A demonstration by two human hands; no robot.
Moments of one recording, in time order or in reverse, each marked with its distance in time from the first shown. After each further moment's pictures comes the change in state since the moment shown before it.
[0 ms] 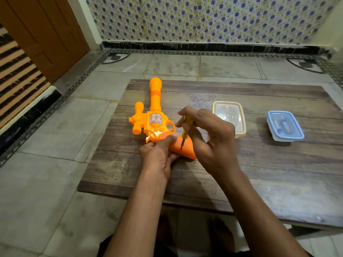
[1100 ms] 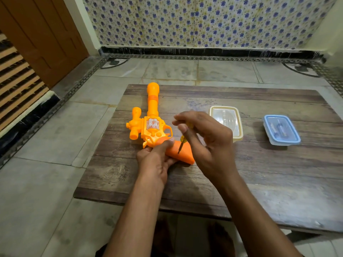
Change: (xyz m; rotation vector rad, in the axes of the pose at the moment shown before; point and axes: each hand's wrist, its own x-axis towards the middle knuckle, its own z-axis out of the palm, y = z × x) left_hand -0.001 0.001 0.000 -0.004 -0.045 0.007; right_hand 0.002 0.000 -0.001 0.092 0.032 0.023
